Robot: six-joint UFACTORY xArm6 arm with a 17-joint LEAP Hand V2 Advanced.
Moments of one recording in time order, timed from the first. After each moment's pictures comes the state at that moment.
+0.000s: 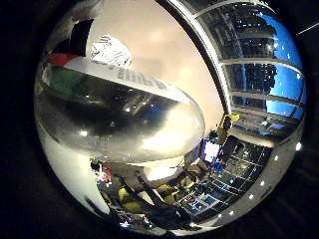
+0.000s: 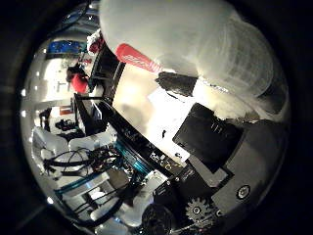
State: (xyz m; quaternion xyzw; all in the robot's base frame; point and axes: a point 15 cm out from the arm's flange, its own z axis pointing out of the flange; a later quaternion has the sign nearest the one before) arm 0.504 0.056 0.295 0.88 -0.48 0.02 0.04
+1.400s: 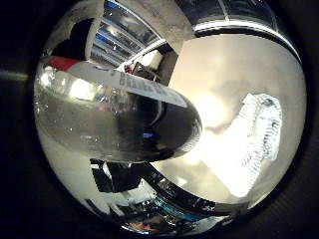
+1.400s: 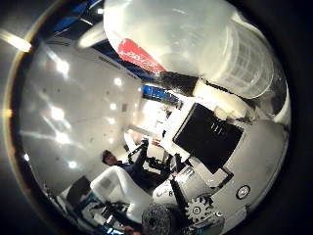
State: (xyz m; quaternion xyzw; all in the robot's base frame) arm 0.529 0.334 0.339 0.65 -0.43 -0.33 -0.53
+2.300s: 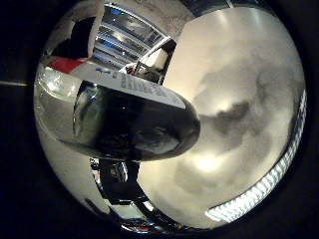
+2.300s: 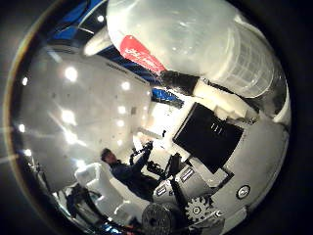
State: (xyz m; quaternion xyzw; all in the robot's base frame) arm 0.592 0.380 0.164 0.64 -0.43 -0.37 -0.52
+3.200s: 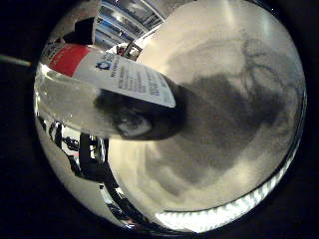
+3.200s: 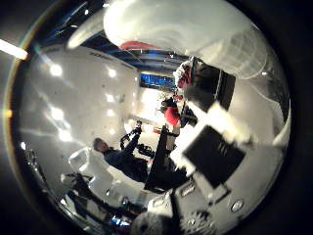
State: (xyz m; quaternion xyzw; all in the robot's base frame) arm 0.566 0.346 0.106 0.74 -0.40 -0.34 -0.42
